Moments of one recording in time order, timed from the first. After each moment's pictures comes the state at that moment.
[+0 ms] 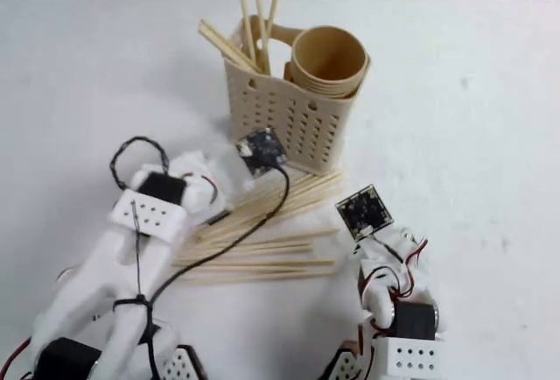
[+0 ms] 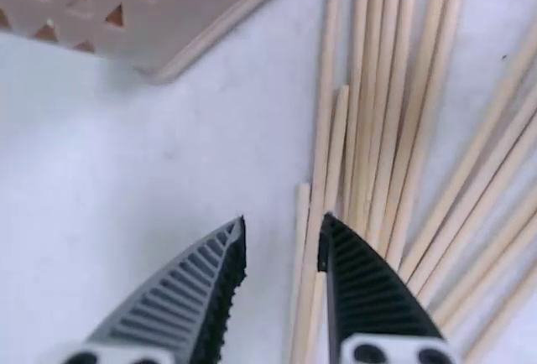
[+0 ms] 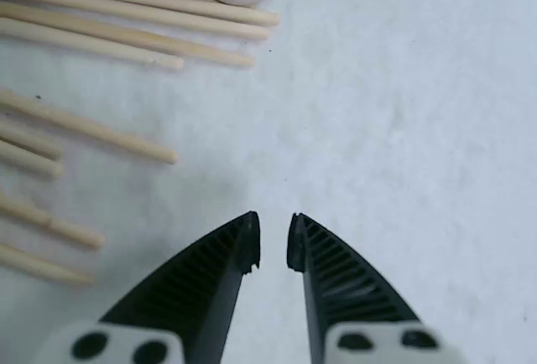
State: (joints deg) left arm 10.1 -27.3 49.8 53.1 -42.6; right arm 0.7 -102.2 96.4 62.7 36.2
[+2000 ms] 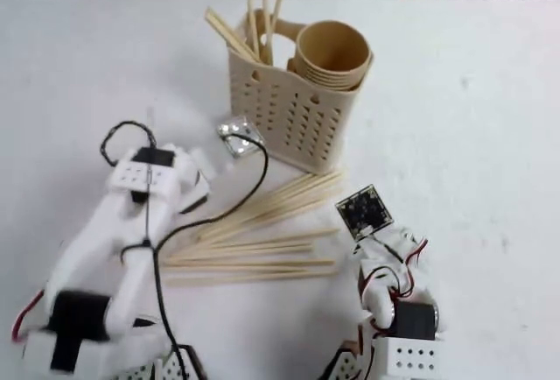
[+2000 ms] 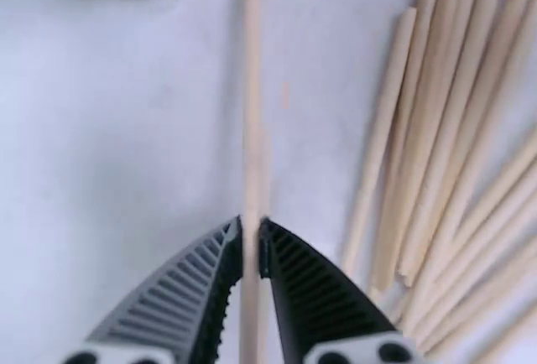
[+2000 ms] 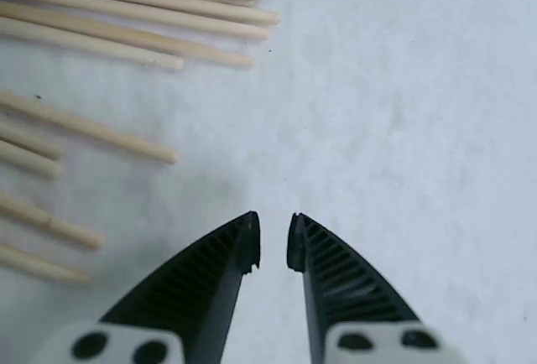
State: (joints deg) left arm 2.4 -13.1 42.5 55.8 -46.6; right arm 0.7 -102.2 96.4 62.7 36.2
